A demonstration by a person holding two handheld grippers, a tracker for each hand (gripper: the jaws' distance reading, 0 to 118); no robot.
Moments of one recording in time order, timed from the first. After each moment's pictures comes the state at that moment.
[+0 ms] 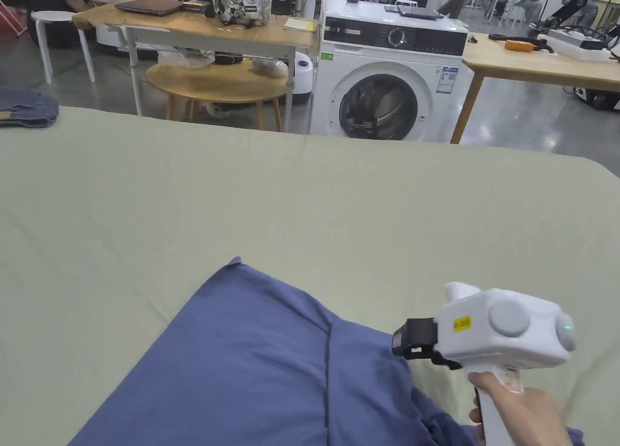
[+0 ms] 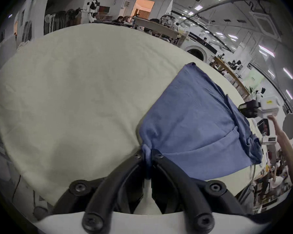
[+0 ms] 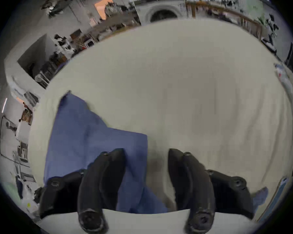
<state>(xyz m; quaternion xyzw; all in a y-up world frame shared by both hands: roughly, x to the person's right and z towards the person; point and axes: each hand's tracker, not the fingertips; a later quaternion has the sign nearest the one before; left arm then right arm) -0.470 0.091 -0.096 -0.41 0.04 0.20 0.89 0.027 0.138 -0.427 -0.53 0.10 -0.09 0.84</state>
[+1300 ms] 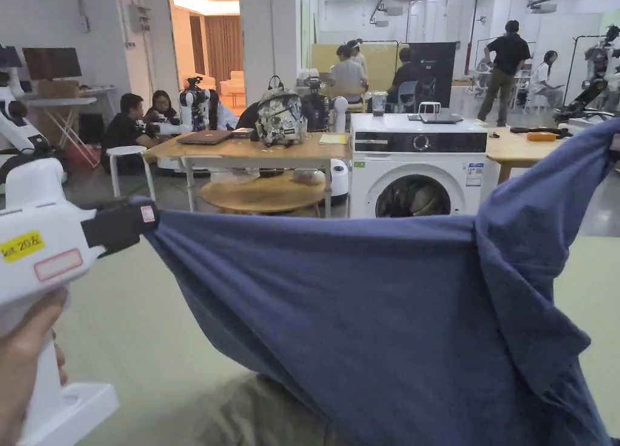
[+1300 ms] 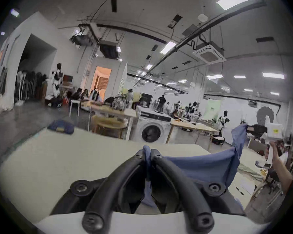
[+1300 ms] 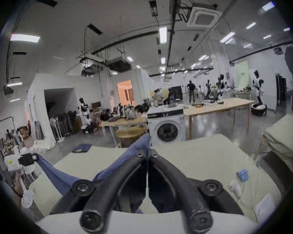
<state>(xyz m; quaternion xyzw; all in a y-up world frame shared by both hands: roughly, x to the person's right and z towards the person) -0.474 0.435 -0.269 -0.07 -0.11 0.13 0.98 0.117 0.513 -0.339 -0.08 0.11 -0.08 0.99</state>
